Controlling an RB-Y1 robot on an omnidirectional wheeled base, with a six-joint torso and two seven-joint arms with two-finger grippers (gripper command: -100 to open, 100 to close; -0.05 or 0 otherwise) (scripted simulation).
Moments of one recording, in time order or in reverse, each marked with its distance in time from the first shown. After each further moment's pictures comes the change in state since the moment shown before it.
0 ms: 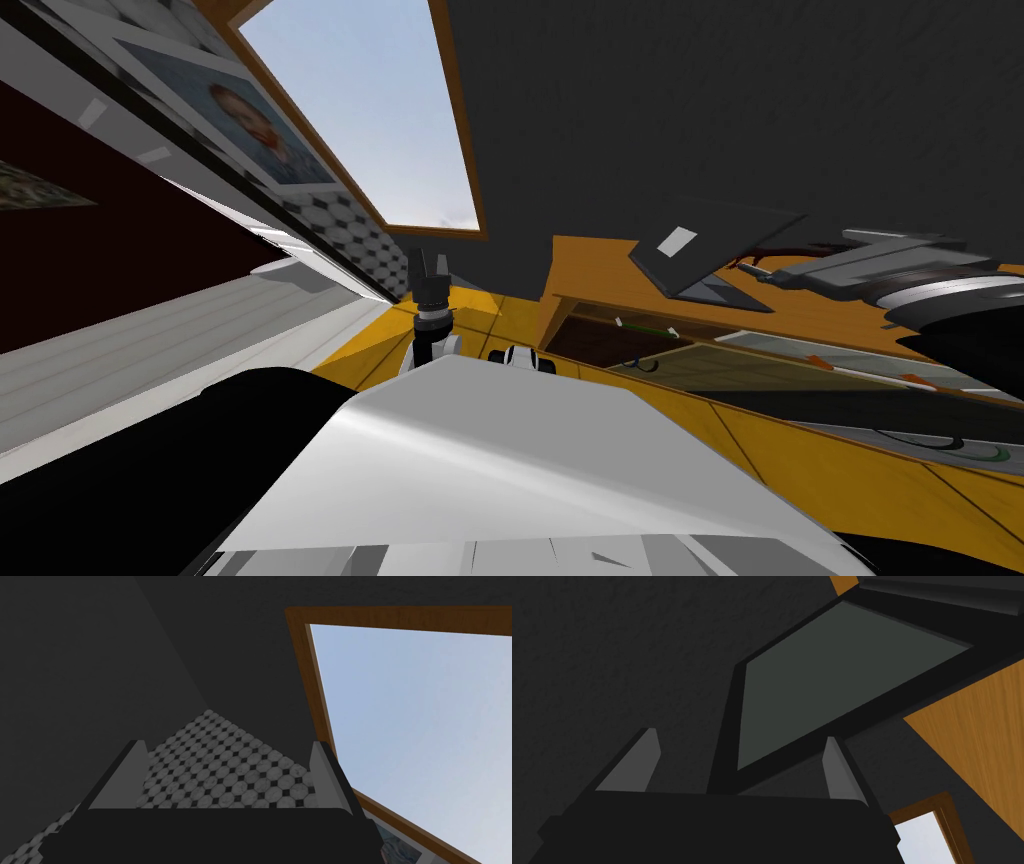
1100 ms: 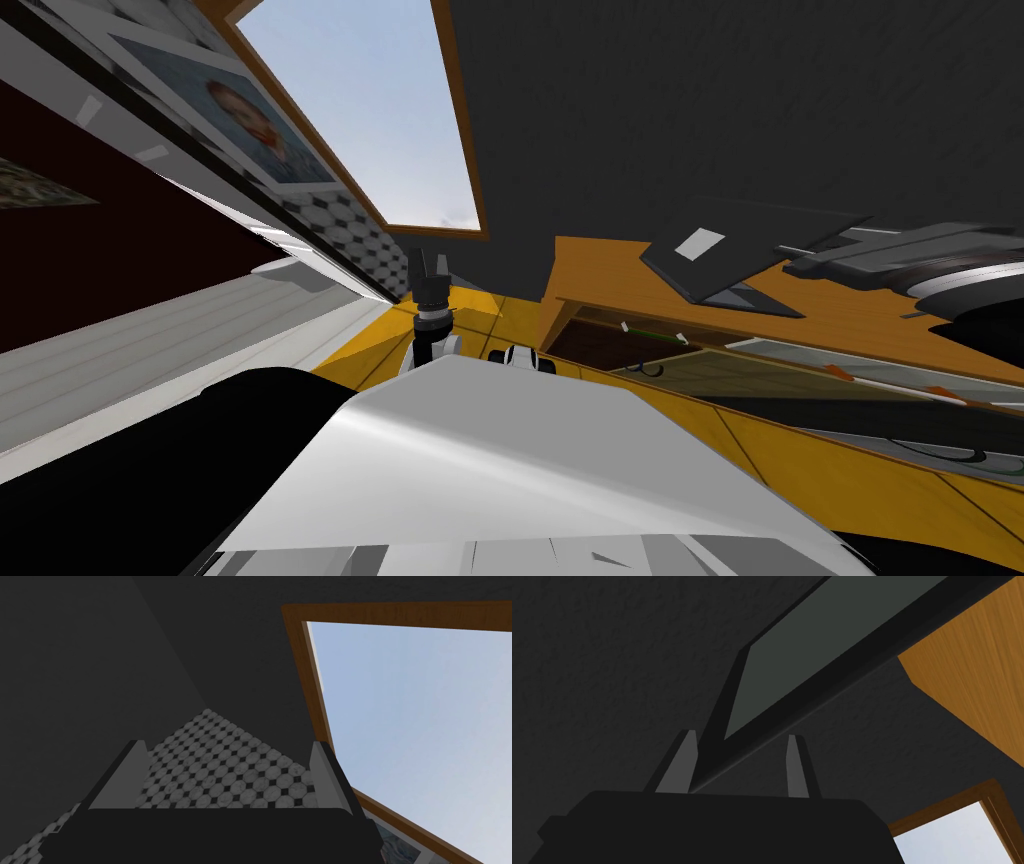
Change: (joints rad) left arm 0.000 0.000 0.000 0.000 0.000 0.000 0.000; right arm -0.036 -0.046 -0.008 0.085 -0.072 -0.031 -0.081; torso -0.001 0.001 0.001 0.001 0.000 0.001
